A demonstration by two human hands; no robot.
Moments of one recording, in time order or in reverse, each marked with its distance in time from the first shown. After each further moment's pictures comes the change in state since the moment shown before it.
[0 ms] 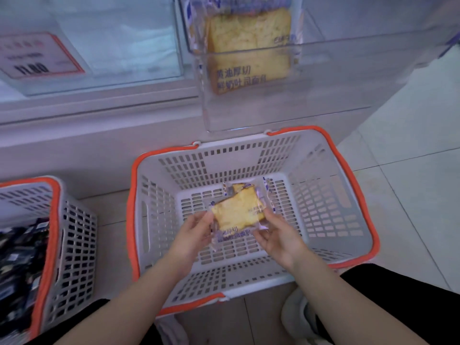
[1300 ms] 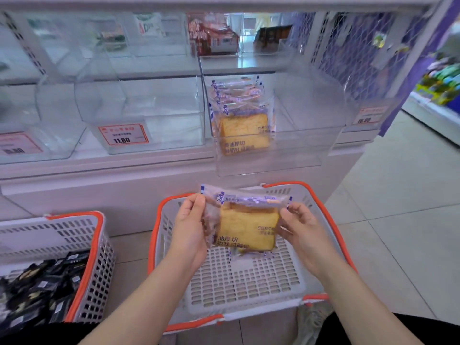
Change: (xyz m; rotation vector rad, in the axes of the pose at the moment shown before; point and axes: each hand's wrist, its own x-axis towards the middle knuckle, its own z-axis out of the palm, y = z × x) left_hand -0.107 0.117 0.046 -0.448 0.061 0.566; right_hand -0.129 -0.075 0.069 -0.408 -0.207 -0.612
